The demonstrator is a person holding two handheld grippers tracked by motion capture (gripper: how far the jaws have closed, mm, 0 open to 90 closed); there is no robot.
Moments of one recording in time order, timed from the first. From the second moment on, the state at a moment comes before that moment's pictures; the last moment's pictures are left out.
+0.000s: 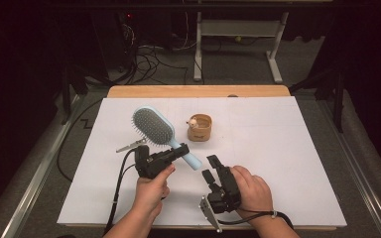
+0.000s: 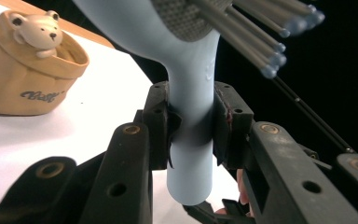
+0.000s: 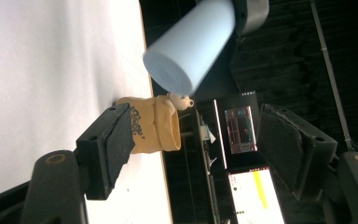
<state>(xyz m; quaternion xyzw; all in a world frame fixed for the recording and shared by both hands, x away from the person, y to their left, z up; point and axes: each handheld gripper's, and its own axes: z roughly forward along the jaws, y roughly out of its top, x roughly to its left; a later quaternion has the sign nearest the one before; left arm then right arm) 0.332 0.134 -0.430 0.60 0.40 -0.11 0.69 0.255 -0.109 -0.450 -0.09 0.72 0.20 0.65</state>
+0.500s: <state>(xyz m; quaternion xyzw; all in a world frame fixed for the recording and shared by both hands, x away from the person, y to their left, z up) 0.331 0.139 -0.424 0.64 0.40 -0.06 0.66 0.260 -0.118 -0.450 -0.05 0.74 0.21 0.64</state>
